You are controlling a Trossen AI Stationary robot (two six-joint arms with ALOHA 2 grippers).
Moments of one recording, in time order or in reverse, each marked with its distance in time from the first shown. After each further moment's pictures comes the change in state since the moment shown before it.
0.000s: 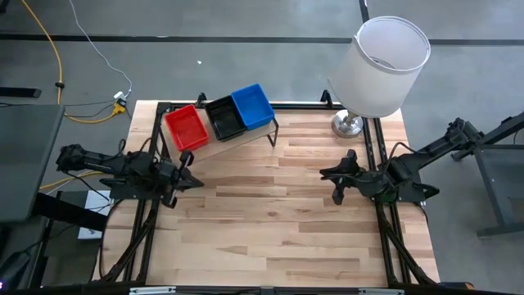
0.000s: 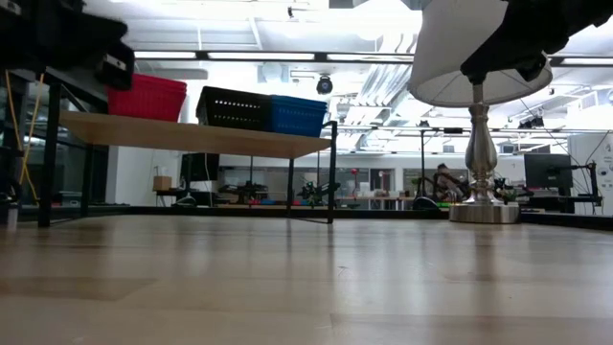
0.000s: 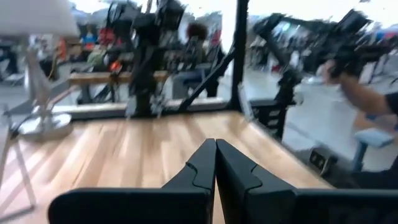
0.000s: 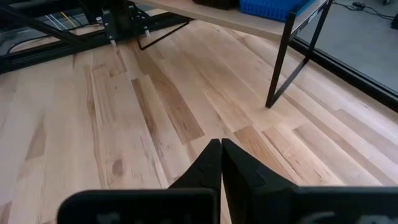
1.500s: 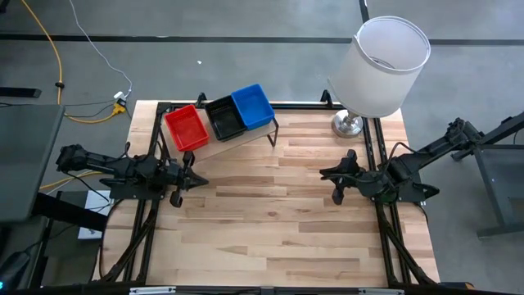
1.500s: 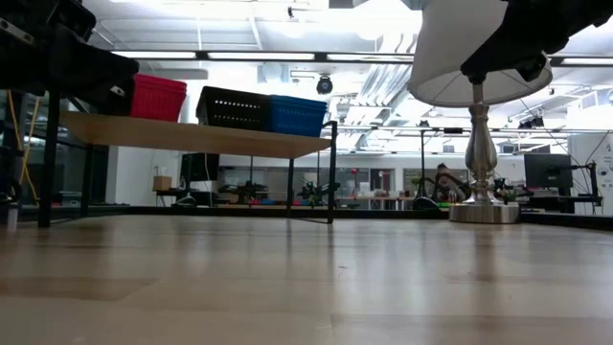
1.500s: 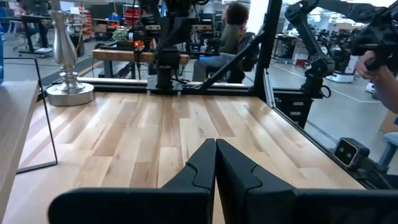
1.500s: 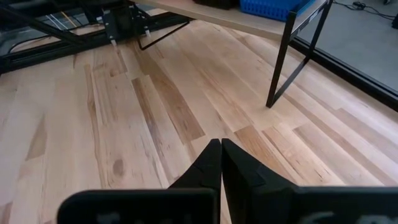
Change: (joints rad) left arm 0.000 0.000 -0.076 0.004 -0.107 -0.068; right arm 0.000 0.000 0.000 0.001 -0.002 0.001
